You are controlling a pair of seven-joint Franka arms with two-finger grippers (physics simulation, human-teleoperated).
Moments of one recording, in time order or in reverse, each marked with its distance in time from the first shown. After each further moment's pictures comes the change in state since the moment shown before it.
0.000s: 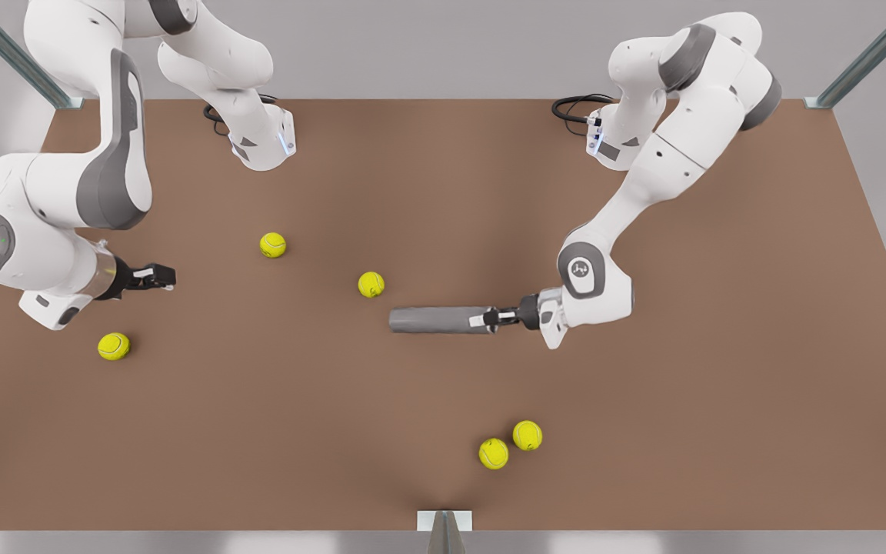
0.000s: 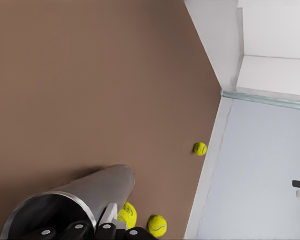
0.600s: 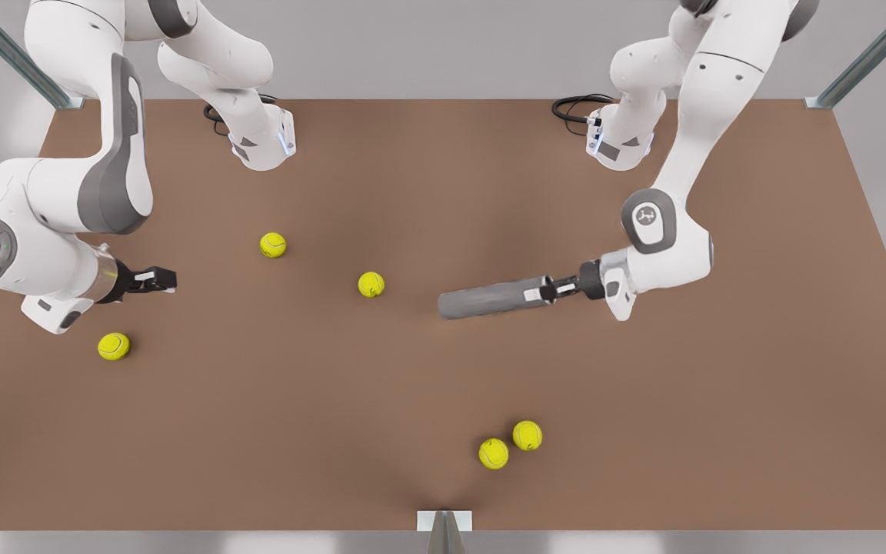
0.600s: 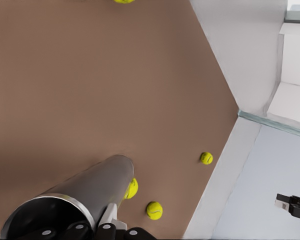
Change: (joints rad) left arm 0.212 -0.451 0.001 -0.236 0.205 -0.220 -0.401; right arm 0.000 0.012 0.000 0.009 0.001 -0.003 -0.002
